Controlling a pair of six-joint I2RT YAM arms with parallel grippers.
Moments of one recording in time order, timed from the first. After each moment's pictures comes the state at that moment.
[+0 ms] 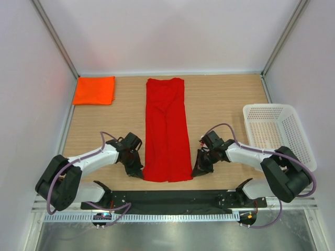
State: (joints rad) left arm -0.59 1.30 0.56 -0.66 0.24 -0.94; right arm 0.59 1.36 0.52 -0.40 -0.50 0.81
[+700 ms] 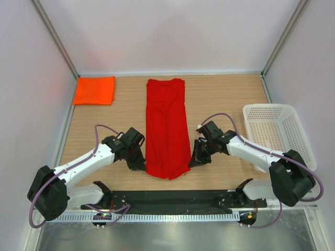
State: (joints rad) left arm -0.69 1.17 0.72 -0.79 0.13 -1.06; right arm 0.61 1.32 0.70 -0.54 -0.46 0.76
